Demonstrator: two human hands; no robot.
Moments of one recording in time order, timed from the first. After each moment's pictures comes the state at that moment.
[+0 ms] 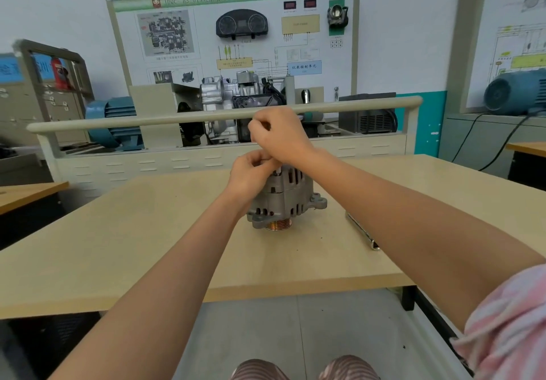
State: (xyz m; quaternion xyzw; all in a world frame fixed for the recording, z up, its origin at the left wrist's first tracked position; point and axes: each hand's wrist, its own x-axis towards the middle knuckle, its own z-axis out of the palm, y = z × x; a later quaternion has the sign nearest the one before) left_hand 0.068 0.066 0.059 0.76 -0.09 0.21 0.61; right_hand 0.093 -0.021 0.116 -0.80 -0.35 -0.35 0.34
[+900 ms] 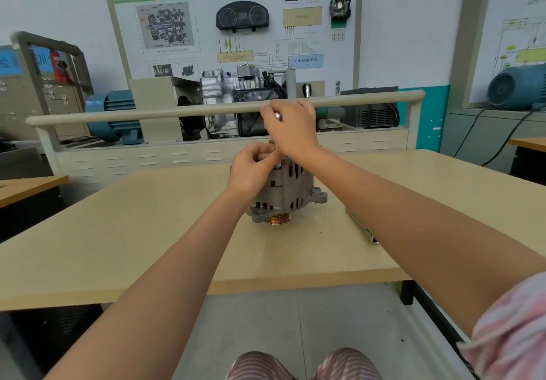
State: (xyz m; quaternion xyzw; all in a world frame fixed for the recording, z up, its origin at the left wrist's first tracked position) left_hand 0.068 0.061 0.055 0.76 -0.10 0.24 0.60; right_hand 0.100 -0.024 0.108 -0.81 -0.23 -0.42 0.33
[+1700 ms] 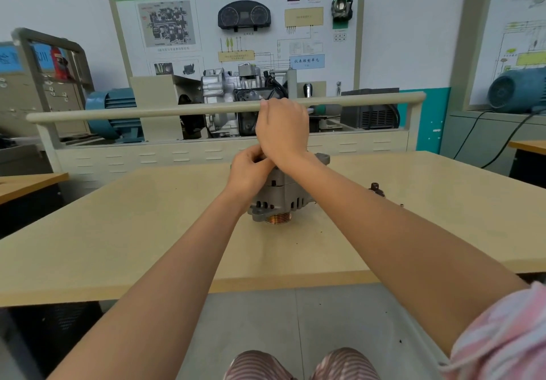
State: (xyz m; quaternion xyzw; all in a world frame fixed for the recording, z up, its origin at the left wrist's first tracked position) left_hand 0.067 0.066 0.053 0.75 -0.10 0.25 0.60; right_hand 0.098 -0.004 0.105 -0.82 -0.16 -0.49 0.25
